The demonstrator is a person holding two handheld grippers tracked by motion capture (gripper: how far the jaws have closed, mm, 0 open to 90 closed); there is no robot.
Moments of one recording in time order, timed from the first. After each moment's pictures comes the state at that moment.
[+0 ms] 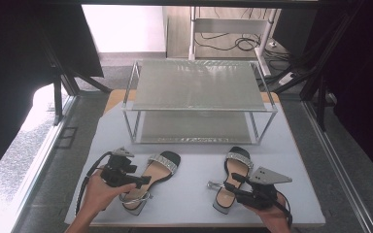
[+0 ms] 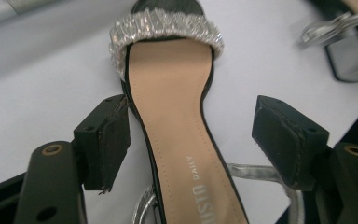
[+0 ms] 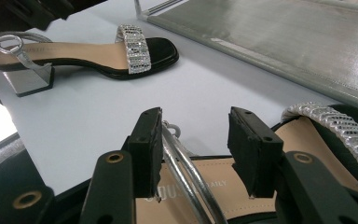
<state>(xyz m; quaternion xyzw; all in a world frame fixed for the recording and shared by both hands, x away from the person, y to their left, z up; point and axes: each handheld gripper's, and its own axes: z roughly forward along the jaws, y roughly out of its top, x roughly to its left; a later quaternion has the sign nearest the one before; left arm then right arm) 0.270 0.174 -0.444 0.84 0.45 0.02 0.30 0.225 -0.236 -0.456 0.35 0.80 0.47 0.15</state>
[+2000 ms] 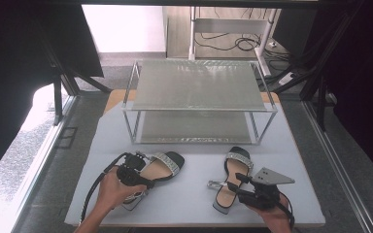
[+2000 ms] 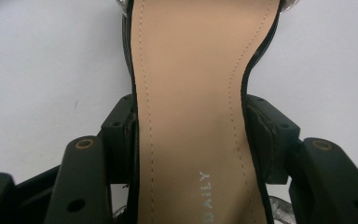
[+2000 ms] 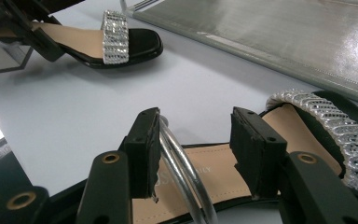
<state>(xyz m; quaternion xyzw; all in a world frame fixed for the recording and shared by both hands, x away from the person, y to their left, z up) 0.285 0.148 -0.459 0.86 0.47 0.00 0.20 0.224 -0.244 -0.459 0.37 0.79 0.46 0.16</state>
